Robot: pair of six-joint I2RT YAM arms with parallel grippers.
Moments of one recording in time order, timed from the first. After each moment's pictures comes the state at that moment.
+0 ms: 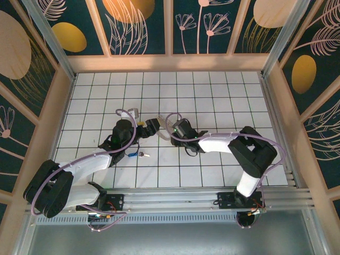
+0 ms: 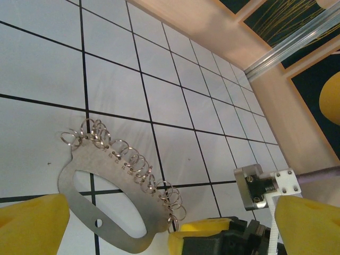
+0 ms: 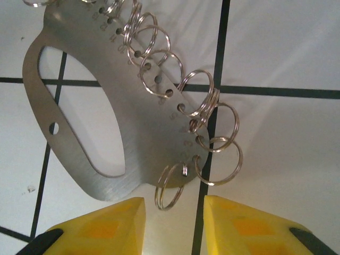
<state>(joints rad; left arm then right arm) -0.58 1.26 0.48 0.44 0.05 -0.76 0.83 1.73 0.83 -0.01 0.14 0.68</state>
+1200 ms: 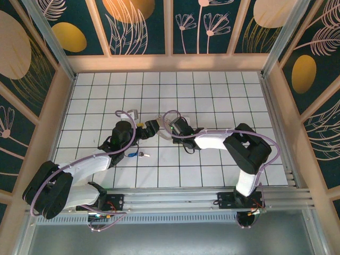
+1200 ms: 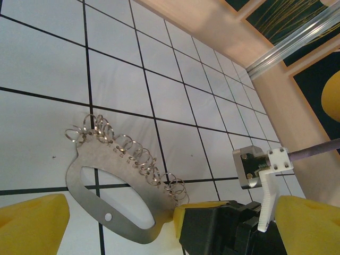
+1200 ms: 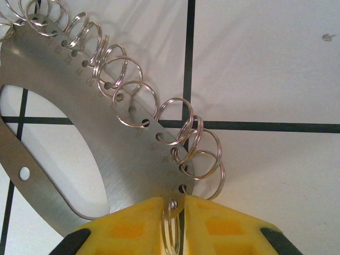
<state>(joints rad) -0.58 1.24 0.46 0.44 0.05 -0.76 0.83 1.79 0.91 -0.08 0.25 0.70</state>
